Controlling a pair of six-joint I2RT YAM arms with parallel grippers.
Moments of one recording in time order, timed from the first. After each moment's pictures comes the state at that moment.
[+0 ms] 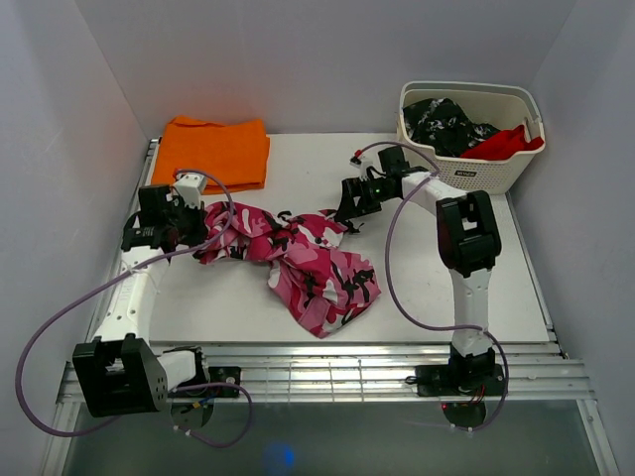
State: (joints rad) left arm 0.08 1.16 0.95 -0.52 0.28 0.18; right arm 0.32 2.18 1.61 -0.41 -0.77 -0.02
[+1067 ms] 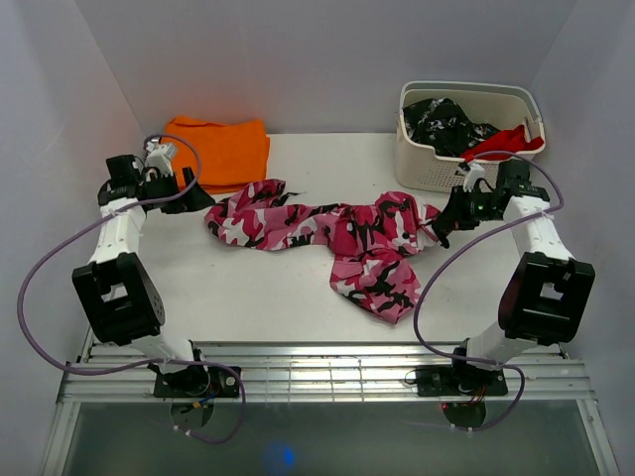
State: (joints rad) left arm 0.31 1.62 1.25 -0.48 0.75 0.09; right arm -0.20 1.56 1.24 -0.74 -0.80 -0.27
